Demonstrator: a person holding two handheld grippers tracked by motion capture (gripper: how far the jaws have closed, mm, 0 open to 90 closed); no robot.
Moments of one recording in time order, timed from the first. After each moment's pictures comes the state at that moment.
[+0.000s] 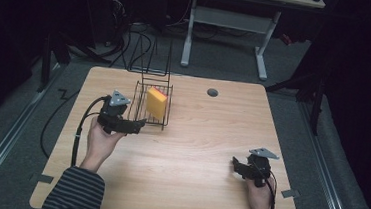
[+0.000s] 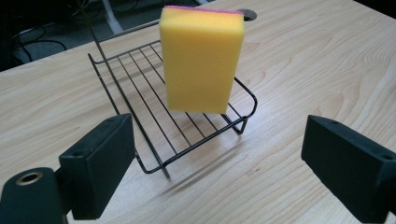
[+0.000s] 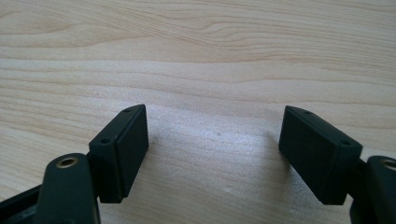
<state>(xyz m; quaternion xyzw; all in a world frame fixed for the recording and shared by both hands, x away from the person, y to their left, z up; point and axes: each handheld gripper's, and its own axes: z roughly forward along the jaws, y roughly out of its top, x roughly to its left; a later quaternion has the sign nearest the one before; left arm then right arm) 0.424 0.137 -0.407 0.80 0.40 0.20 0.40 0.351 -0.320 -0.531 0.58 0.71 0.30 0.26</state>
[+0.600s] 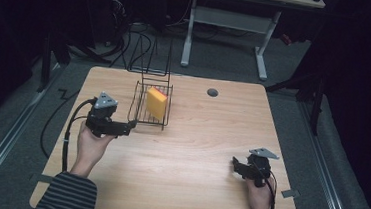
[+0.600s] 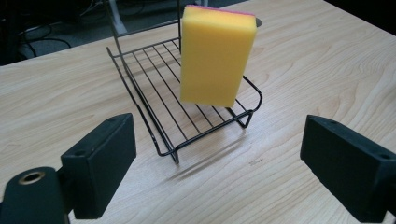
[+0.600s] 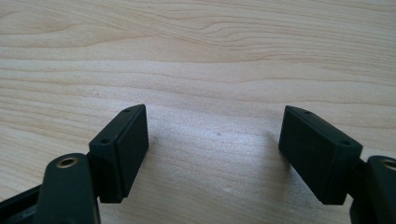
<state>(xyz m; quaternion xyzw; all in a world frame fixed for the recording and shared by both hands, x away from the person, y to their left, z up) 0.410 0.162 -0.404 0.78 0.42 0.19 0.42 0.351 -0.319 -0.531 0.58 0.71 0.30 0.26</state>
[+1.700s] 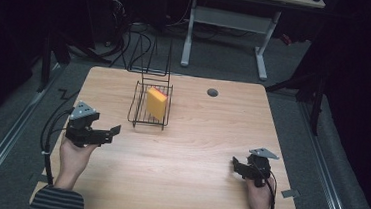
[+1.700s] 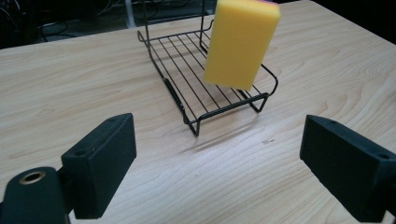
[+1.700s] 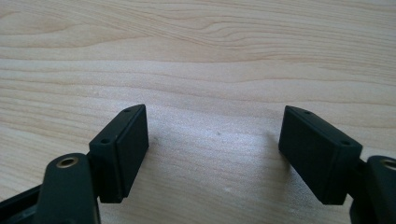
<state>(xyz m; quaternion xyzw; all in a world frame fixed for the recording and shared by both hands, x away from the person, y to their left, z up) 0.382 0.206 -0.416 0.75 0.45 0.20 0.44 0.350 -0.319 -0.531 0.59 0.71 0.30 0.26</state>
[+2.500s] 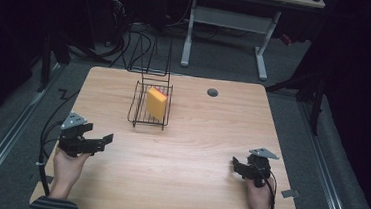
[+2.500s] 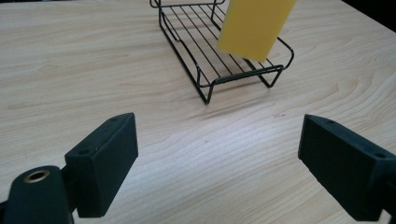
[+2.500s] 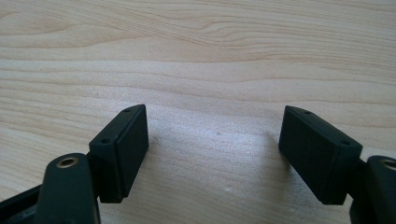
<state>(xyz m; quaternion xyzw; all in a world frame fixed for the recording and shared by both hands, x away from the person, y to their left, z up) 0.371 0.227 -0.447 0.74 0.47 0.18 0.44 0.350 -0.319 -0.531 0.59 0.71 0.29 0.26</state>
